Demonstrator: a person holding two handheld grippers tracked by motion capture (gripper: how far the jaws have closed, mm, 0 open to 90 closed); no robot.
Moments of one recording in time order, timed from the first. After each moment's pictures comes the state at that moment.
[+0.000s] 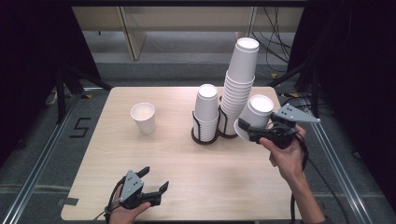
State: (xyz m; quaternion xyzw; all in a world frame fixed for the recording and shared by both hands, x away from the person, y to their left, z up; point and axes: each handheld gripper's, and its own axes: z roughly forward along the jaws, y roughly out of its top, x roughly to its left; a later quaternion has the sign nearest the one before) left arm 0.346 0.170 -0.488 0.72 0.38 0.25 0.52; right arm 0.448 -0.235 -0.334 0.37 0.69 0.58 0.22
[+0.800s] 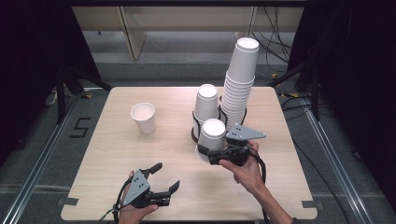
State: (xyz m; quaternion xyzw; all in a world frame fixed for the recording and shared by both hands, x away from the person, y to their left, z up) left arm 0.347 0.148 -0.482 0.70 0.31 0.24 0.60; right arm 0.440 -0.142 -0.393 0.29 0.75 0.58 0.14
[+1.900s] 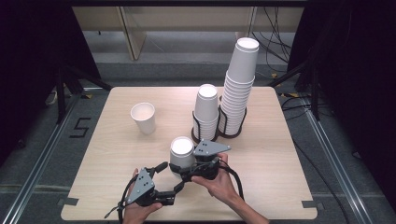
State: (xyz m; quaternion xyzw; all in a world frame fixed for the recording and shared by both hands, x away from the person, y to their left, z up) left arm 0.354 0.137 -0.482 0.70 0.30 0.22 0.62; right arm 0.422 -0.069 -0.430 0.23 0.78 0.58 0.08
